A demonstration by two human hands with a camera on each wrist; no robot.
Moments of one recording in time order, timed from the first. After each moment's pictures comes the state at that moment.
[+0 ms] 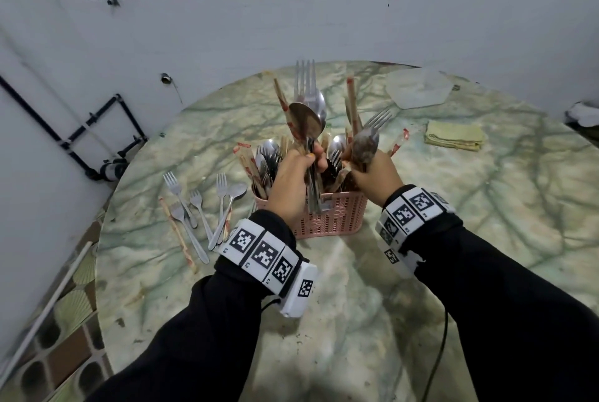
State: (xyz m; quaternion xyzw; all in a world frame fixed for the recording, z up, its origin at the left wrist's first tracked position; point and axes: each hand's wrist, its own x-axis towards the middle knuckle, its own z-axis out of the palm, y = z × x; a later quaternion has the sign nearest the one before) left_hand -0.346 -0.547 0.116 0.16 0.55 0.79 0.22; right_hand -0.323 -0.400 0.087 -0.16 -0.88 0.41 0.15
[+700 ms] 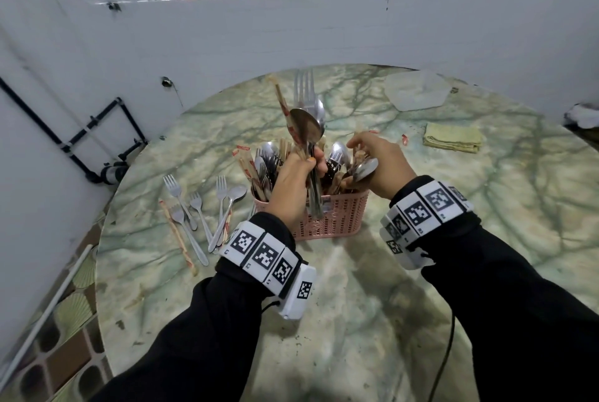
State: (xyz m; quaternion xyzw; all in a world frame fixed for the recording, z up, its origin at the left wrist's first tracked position) left_hand -0.343 -0.548 0.116 0.18 0.61 0.74 0.20; right_hand -0.310 -0.395 0.116 -0.14 -0.92 0.35 0.11
